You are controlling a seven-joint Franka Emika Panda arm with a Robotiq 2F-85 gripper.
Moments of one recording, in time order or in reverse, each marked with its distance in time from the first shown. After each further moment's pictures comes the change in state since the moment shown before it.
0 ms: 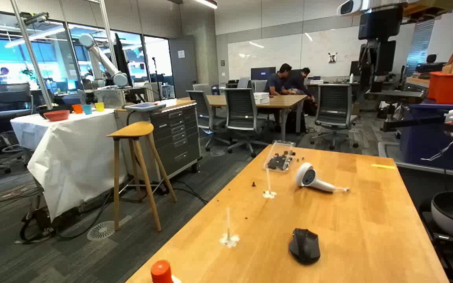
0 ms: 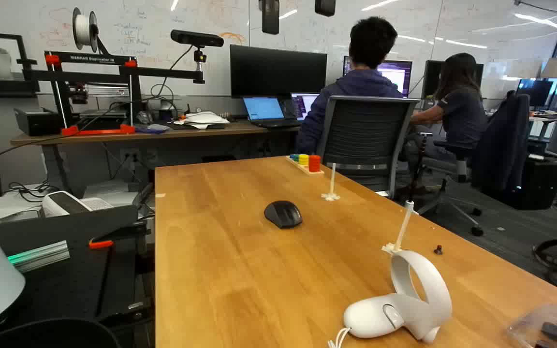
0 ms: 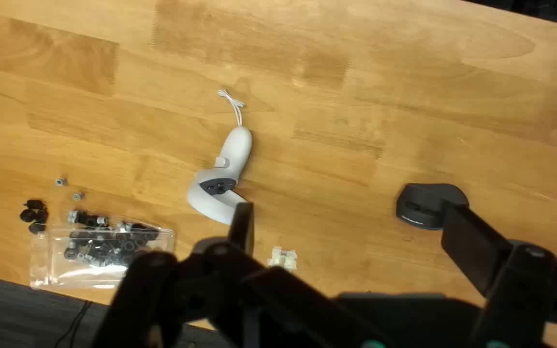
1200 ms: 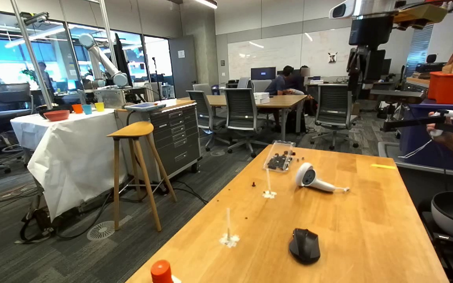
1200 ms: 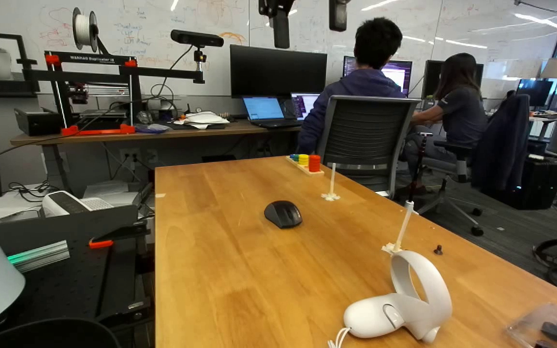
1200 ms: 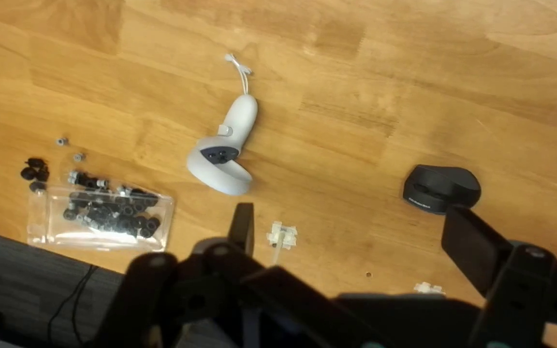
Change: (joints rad) arm 0.011 0.026 0.035 -0.031 -0.019 0.121 0.001
